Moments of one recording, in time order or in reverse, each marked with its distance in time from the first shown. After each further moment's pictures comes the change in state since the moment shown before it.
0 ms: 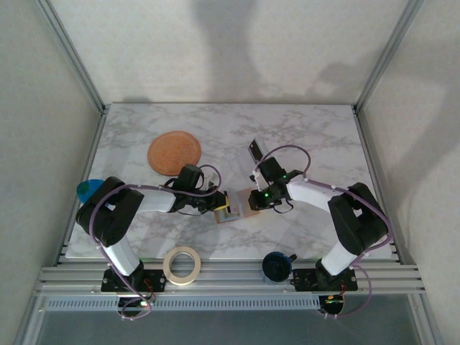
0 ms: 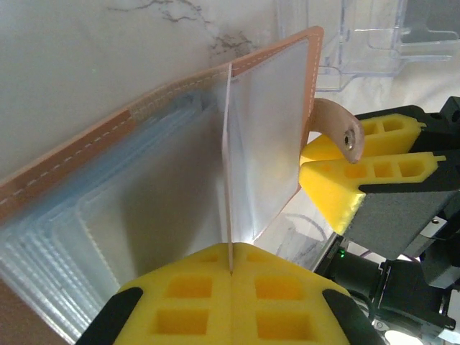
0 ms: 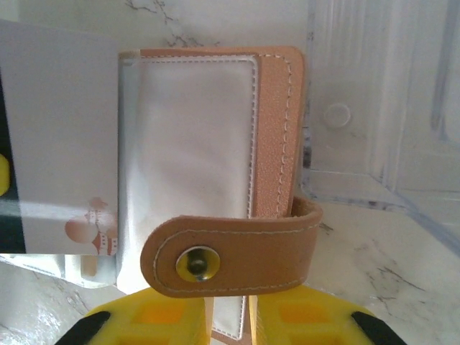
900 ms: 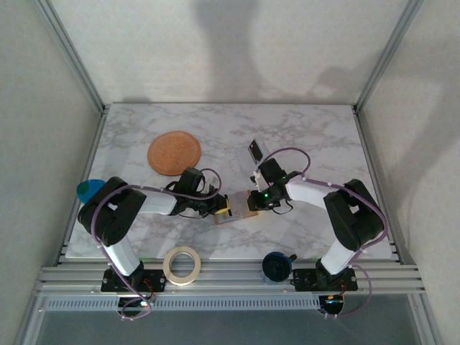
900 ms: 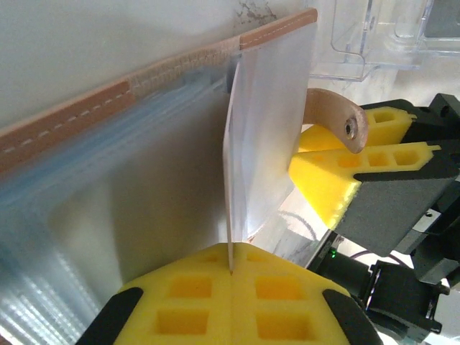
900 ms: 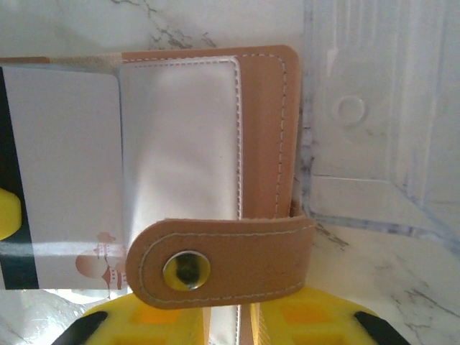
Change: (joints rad) left arm -0.024 0.005 -0.036 0.050 -0.005 -0.101; right arm -0.010 0.034 -0.023 0.057 -0.055 0.055
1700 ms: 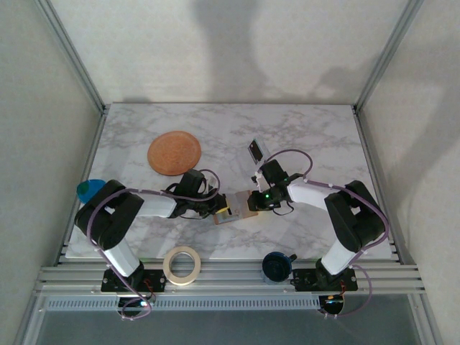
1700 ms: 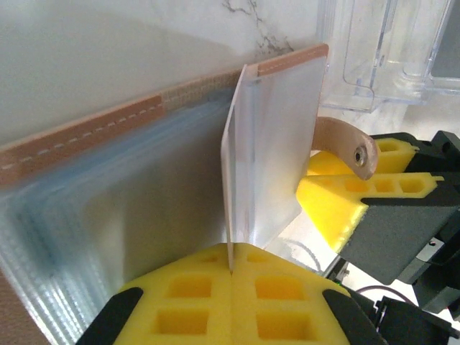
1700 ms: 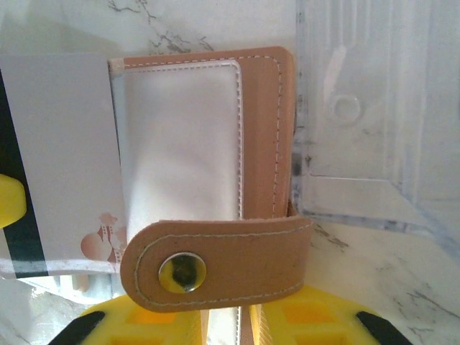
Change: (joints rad) left arm -0.031 -0.039 -0.014 -0.008 -0.135 -0.065; right arm -0.006 -0.013 -0.032 0.046 -0.015 0.020
